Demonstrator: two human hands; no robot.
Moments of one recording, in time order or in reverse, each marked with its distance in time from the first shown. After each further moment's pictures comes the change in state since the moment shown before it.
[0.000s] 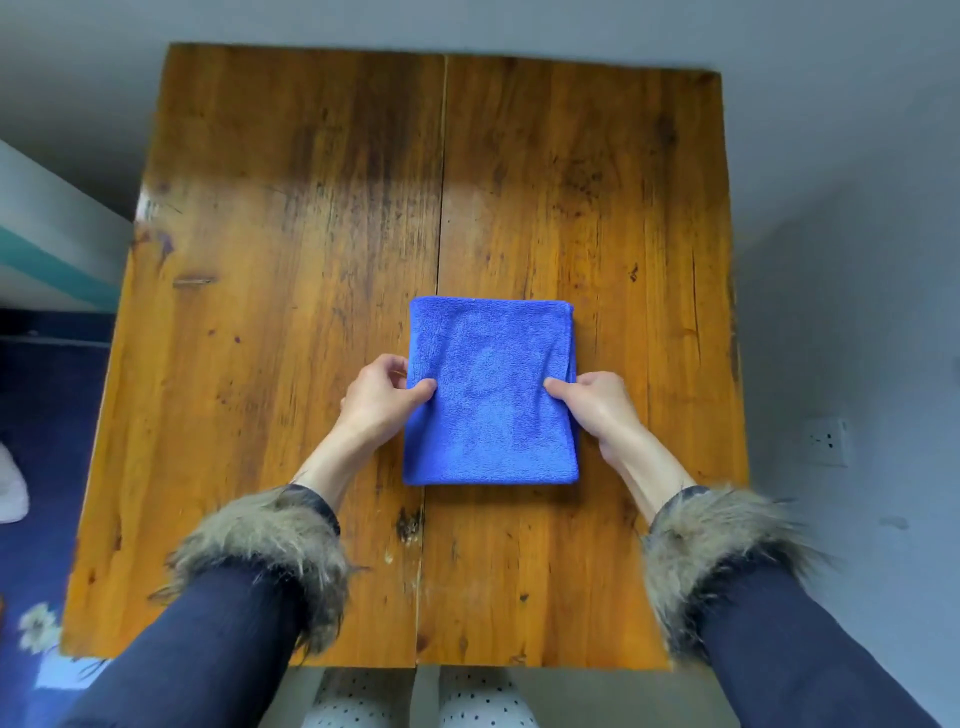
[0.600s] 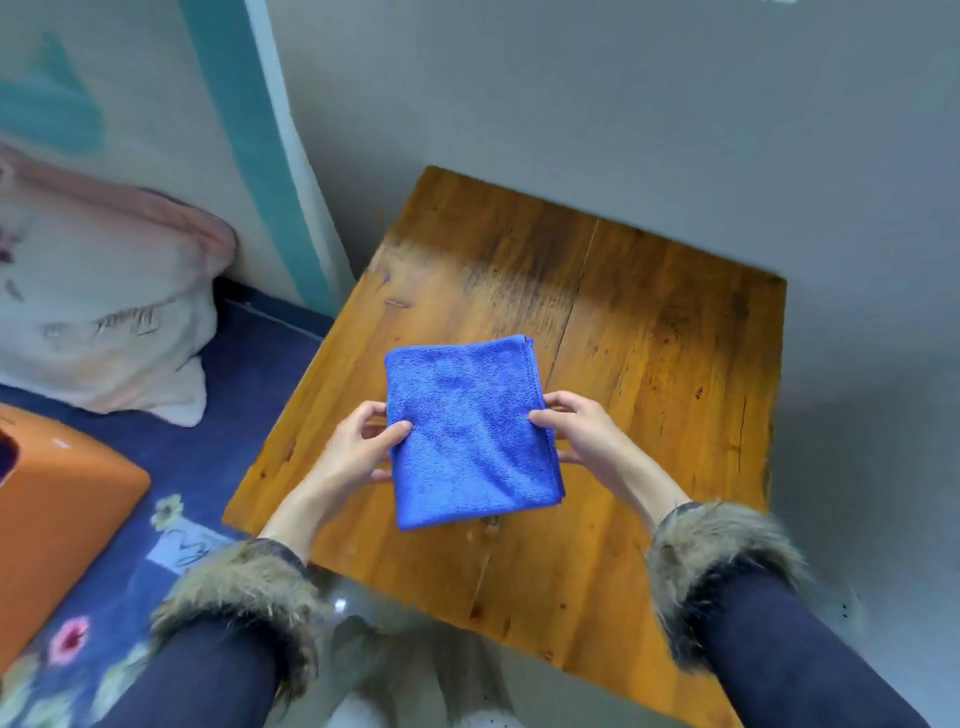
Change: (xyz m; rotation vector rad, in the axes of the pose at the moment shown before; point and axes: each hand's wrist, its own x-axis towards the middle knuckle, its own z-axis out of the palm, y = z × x) left_hand -0.148 -0.058 -0.130 -0.622 0.105 -0.055; right_hand -0.136 -0.095 0.042 -0.040 -0.467 -0.300
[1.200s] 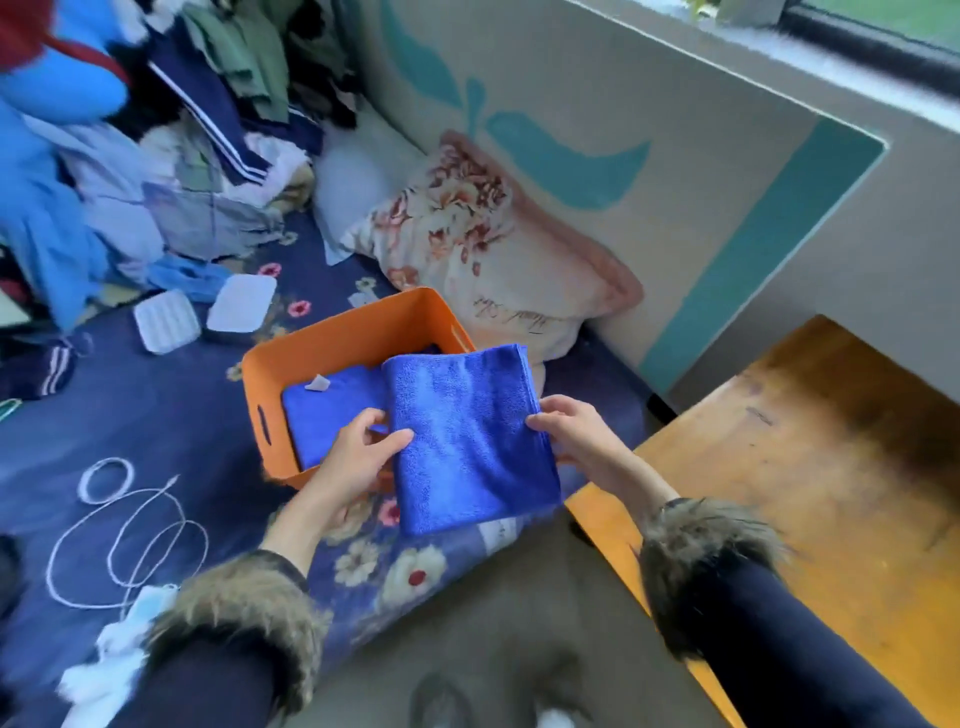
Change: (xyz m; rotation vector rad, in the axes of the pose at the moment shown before) left_hand -0.207 -0.122 -0.357 -0.293 0.601 -0.007; right_hand -0.075 -0.093 0.428 -0.396 -0.456 -0.217
